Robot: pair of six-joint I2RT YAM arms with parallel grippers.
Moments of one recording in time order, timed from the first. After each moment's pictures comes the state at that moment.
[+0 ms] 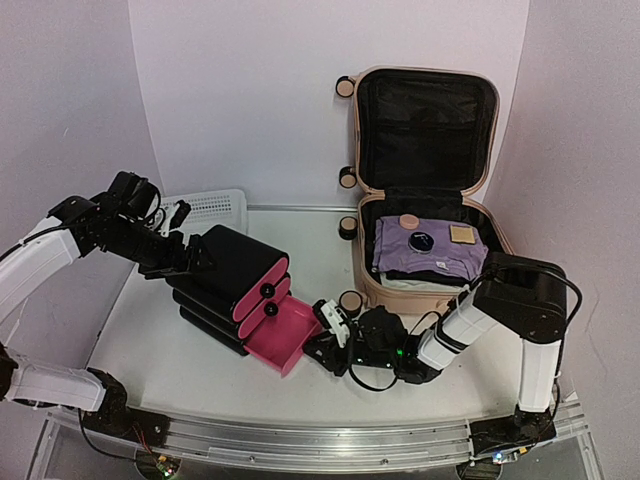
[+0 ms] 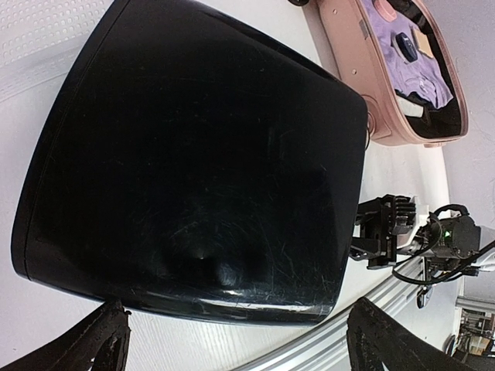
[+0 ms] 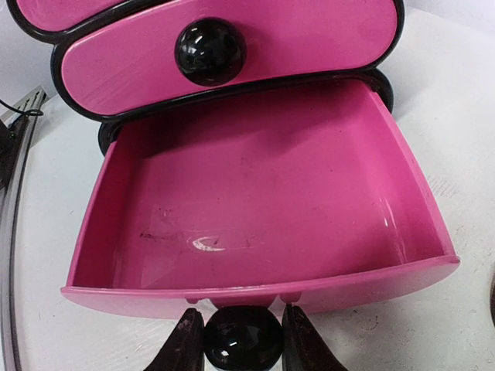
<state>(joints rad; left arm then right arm) -0.47 1.13 1.14 -0.91 0.28 -0.39 1.06 1.99 0.65 0.93 -0.09 0.19</state>
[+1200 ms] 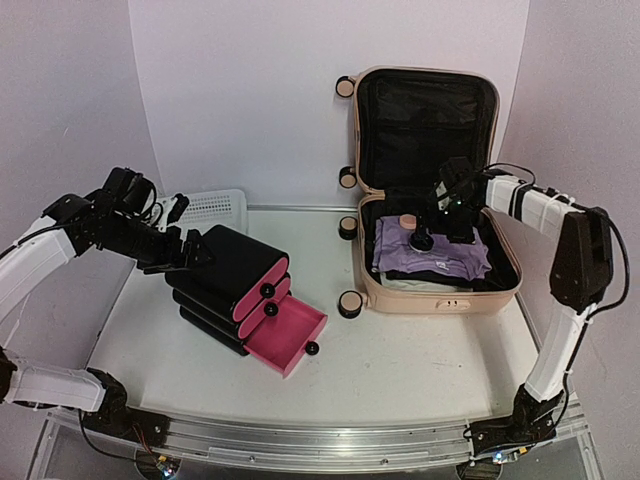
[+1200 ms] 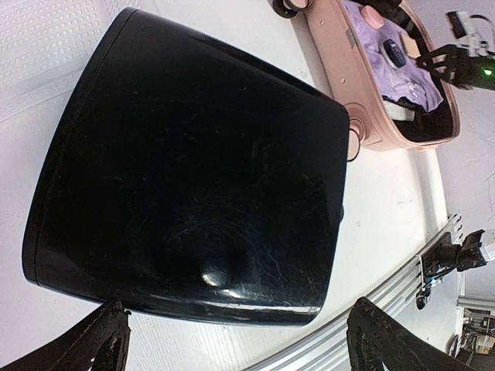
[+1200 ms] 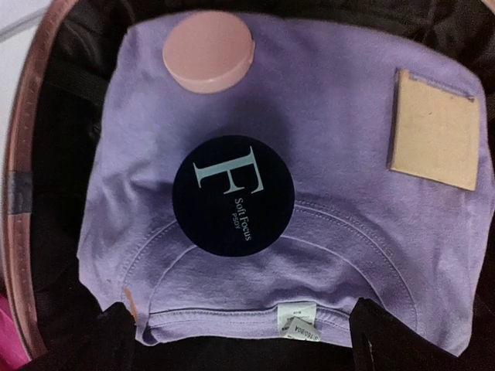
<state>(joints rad) -0.47 1.12 1.16 -0.91 0.28 -0.37 0.30 1.83 1.55 -0.77 0.03 0.28</state>
